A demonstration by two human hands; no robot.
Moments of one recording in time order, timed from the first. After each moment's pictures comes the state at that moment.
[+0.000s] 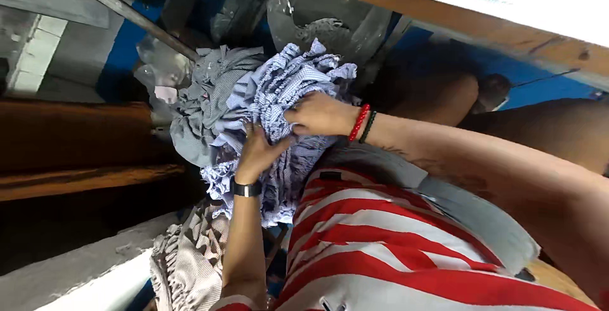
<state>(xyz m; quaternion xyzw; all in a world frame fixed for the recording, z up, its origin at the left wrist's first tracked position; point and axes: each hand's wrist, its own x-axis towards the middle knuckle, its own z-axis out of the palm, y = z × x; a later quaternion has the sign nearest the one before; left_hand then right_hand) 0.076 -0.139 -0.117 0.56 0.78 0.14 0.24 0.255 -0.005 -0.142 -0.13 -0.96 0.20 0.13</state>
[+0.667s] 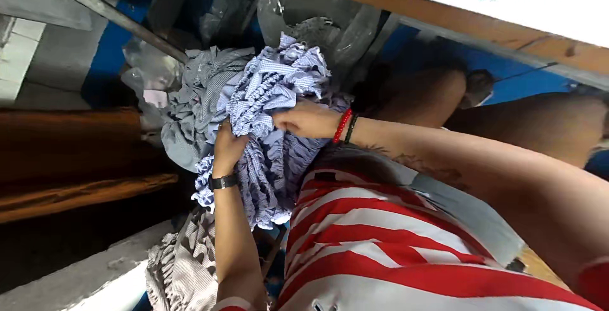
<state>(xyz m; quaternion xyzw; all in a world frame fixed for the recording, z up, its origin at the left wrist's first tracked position) 0.013 -0.131 -0.126 0.52 0.78 0.22 0.26 0.252 -0.024 -0.071 -0.22 -0.92 0.31 -0.08</state>
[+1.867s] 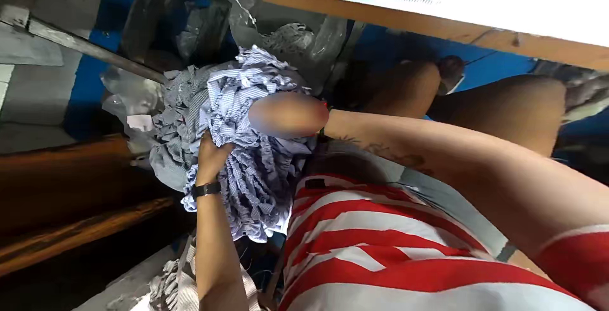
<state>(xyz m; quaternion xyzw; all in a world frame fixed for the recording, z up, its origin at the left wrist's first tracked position) -0.010 -0.097 -0.142 0.51 0.79 0.19 0.27 0.241 0.024 -0.160 -0.25 -0.92 0.28 0.11</state>
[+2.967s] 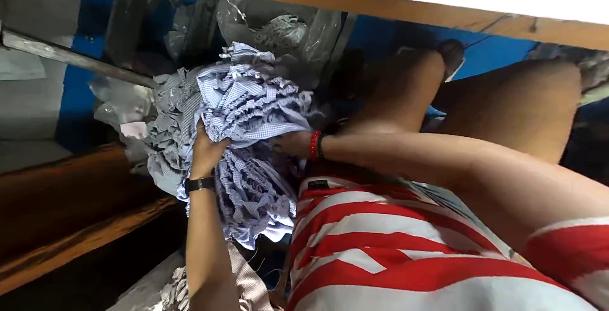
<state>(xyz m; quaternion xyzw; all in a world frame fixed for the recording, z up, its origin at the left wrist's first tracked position) -0.020 -0.067 -0.142 0.54 0.77 0.18 0.30 0.240 -0.036 -0.223 -0.23 -0.90 0.36 -0.10</state>
